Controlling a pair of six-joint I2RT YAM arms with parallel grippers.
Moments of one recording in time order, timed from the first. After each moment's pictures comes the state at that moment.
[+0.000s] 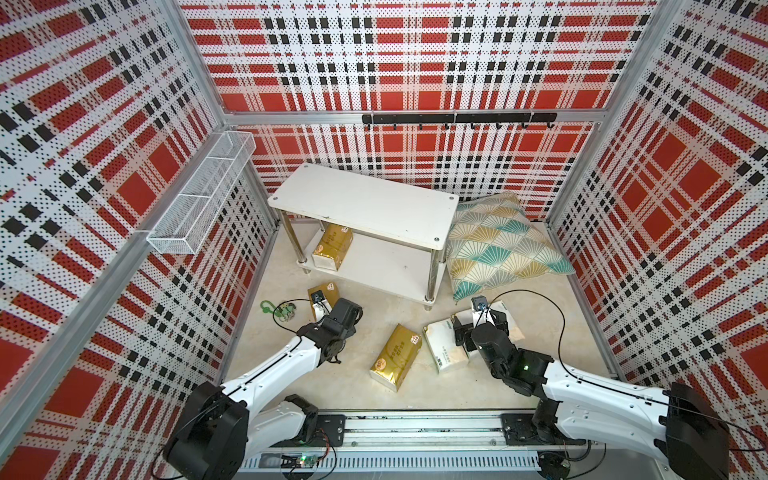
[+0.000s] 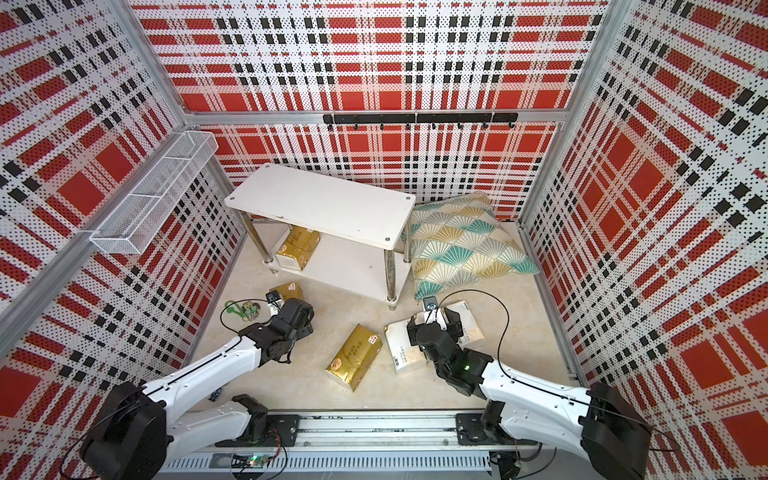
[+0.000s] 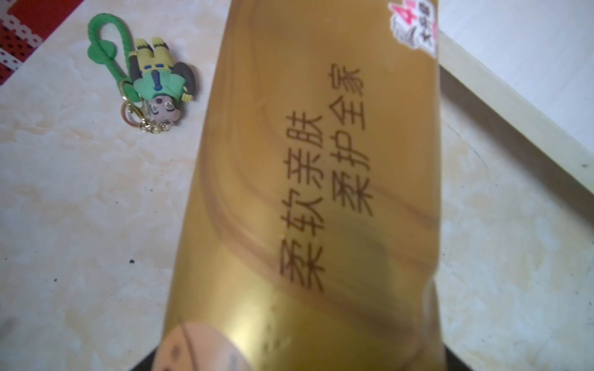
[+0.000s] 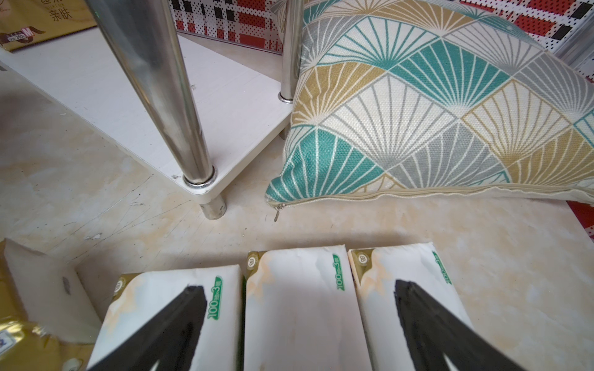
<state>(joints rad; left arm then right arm) -0.52 1.13 0.56 -0.50 -0.53 -0.85 0.95 0.98 0.41 0.00 0.71 0.29</state>
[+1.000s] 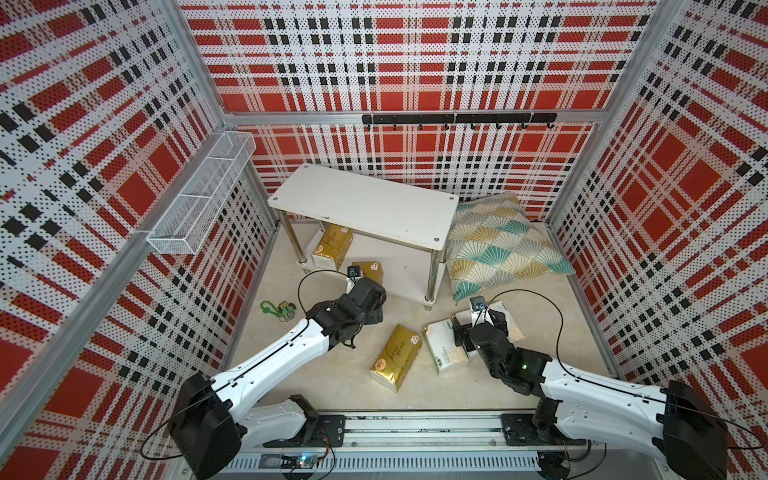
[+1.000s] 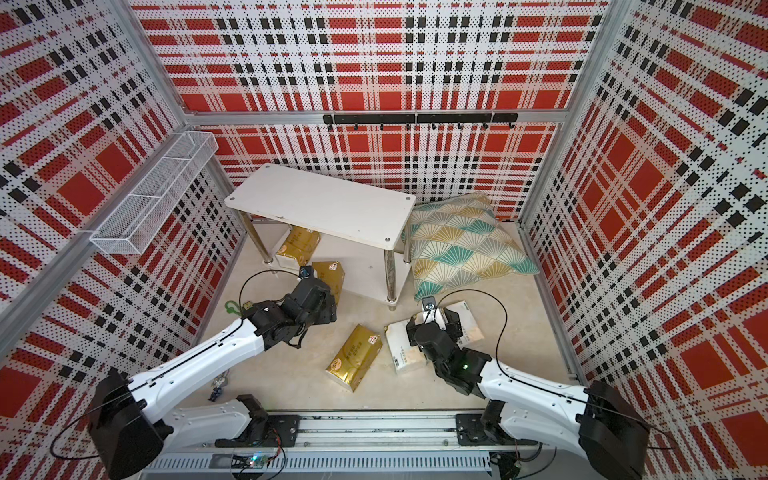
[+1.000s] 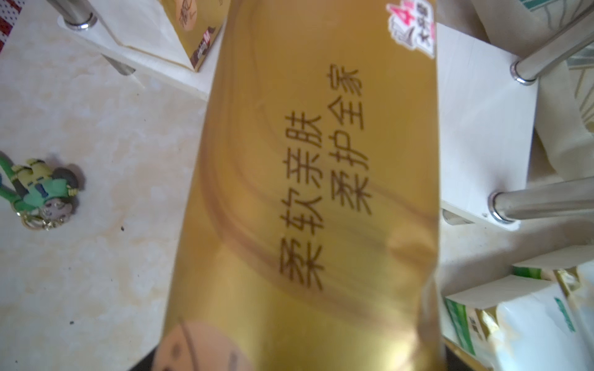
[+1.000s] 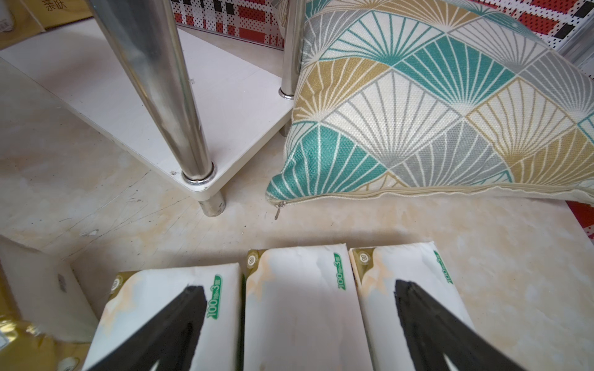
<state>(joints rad) -0.65 1.24 0.94 -0.65 -0.41 -0.60 0.95 1.01 0.43 -0.01 0.71 0.29</state>
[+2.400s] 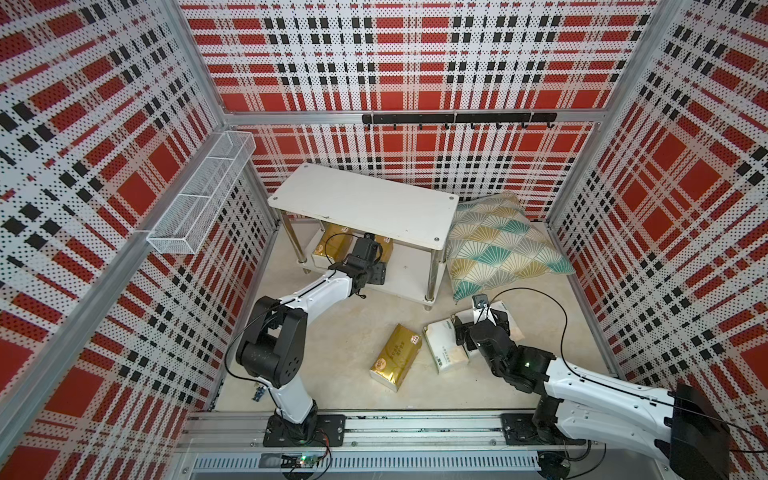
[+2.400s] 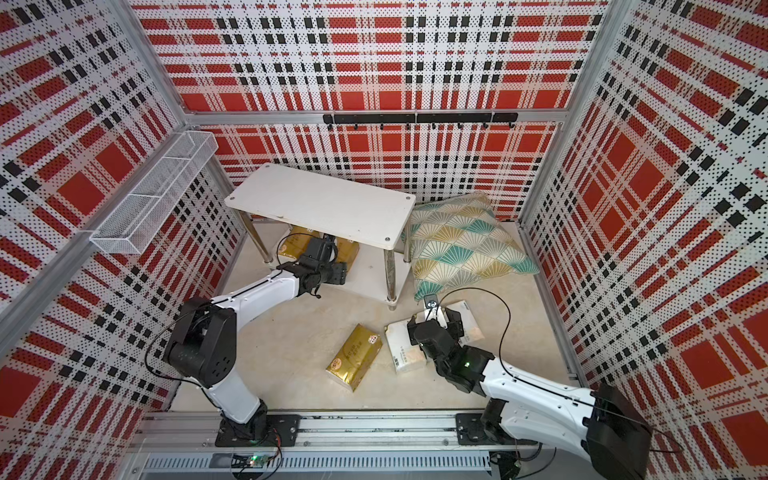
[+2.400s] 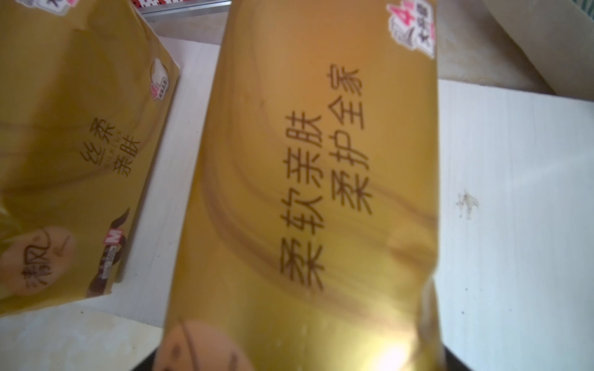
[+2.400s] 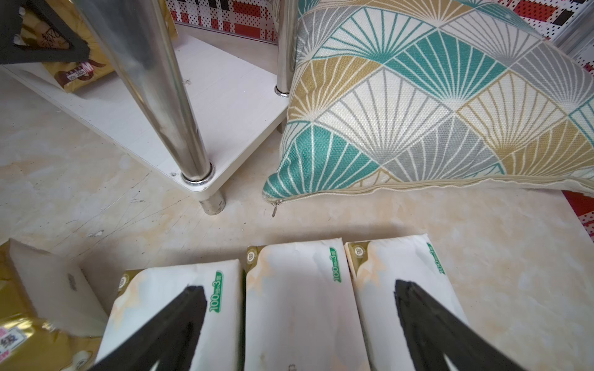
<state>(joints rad) -0.40 1.73 1.18 -0.29 -0.20 -0.18 0.95 0.97 0.46 -0.12 0.71 0.35</state>
